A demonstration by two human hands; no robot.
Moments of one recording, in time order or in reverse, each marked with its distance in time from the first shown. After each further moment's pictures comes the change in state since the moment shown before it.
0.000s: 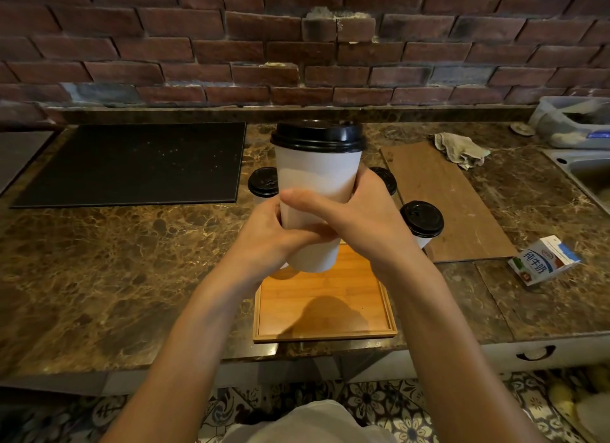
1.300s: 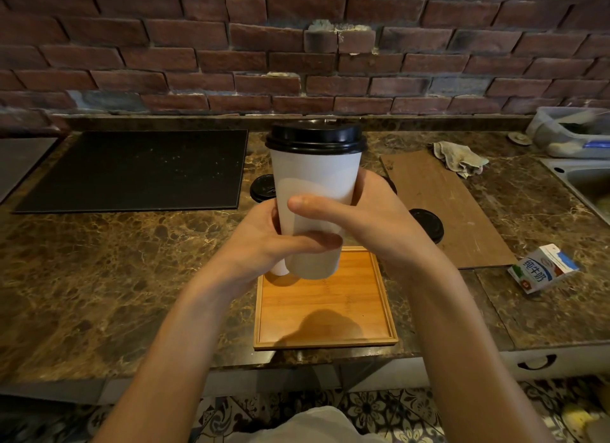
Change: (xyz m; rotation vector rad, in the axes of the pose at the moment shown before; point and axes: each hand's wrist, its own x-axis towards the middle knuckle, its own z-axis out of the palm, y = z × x) left_hand -0.001 0.011 -0.017 -0.051 -0.178 0.032; right_hand 0.000 -0.014 -0.012 0.023 -0.193 -0.059
